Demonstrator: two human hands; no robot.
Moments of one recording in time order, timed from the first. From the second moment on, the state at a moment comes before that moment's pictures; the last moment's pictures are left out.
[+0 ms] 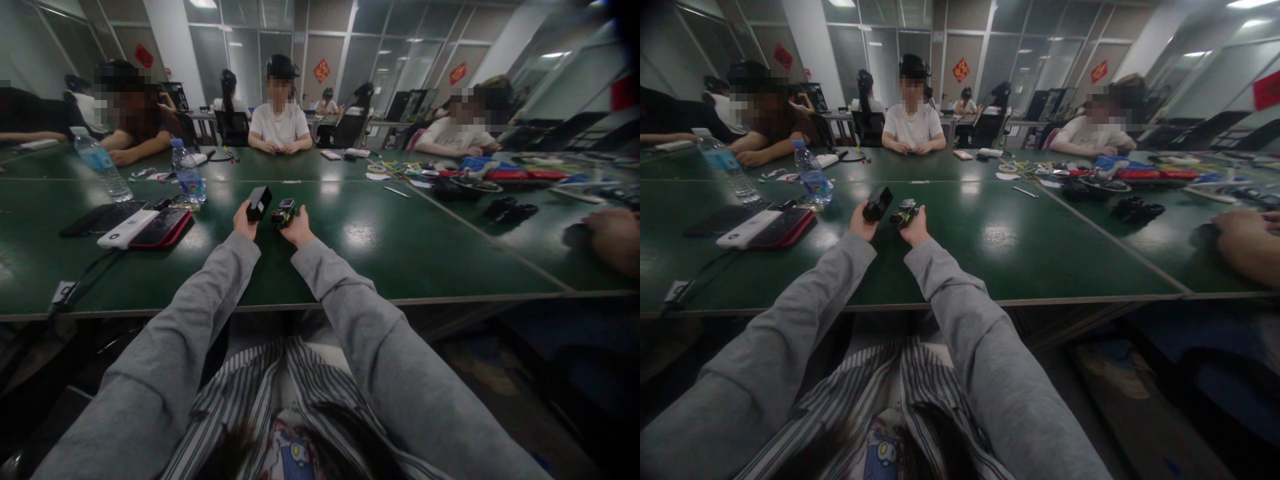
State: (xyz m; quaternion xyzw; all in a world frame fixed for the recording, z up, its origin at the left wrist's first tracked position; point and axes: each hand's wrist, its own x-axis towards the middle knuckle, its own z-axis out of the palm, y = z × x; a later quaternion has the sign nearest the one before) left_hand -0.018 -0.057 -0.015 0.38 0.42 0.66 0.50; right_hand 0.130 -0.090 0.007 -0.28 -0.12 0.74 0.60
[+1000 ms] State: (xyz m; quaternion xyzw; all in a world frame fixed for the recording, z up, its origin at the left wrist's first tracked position) left_hand 0.015 -0.093 -0.030 0.78 0.47 0.40 0.07; right_hand 0.118 -0.093 0.000 -0.28 -0.15 0.76 0.57
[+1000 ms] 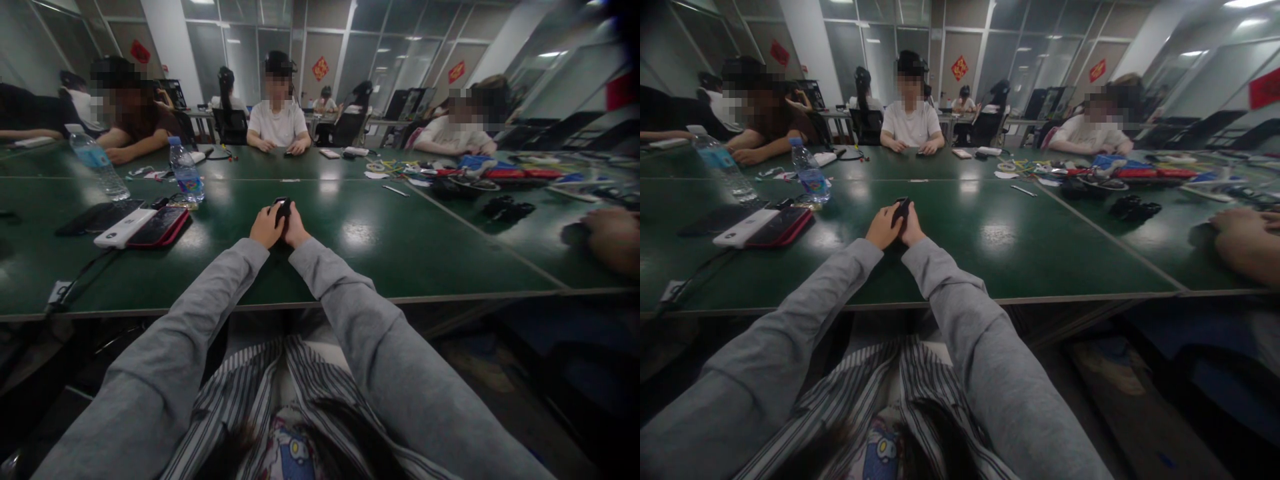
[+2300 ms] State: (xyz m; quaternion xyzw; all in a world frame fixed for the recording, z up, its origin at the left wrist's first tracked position) left_hand 0.015 -0.084 -0.031 0.60 0.45 0.56 0.35; right_hand 0.119 -0.086 0.002 -0.41 -0.21 0.65 0.61
